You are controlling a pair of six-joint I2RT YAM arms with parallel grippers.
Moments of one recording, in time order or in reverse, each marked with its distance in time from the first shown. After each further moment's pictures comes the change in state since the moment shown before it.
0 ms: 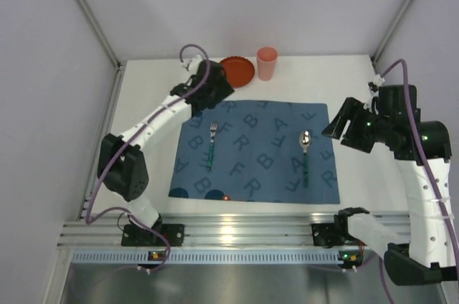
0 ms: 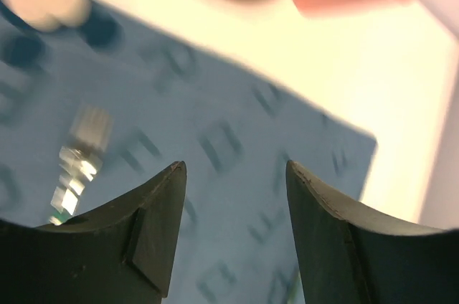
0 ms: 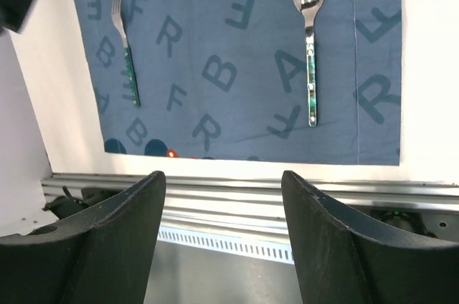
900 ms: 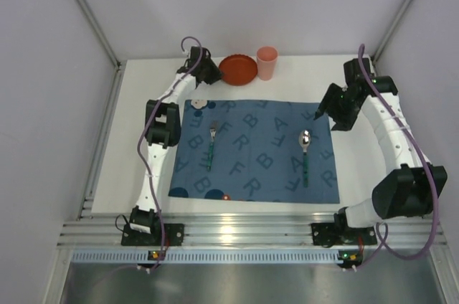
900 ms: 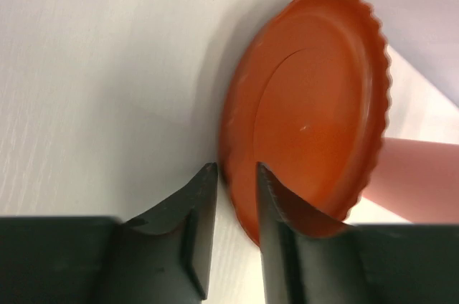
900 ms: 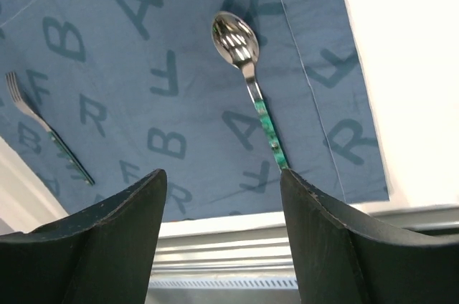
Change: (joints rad) left arm 0.442 0.962 0.851 0.148 0.427 0.129; right arm -0.041 0.438 -0.066 0.198 0.139 0.089
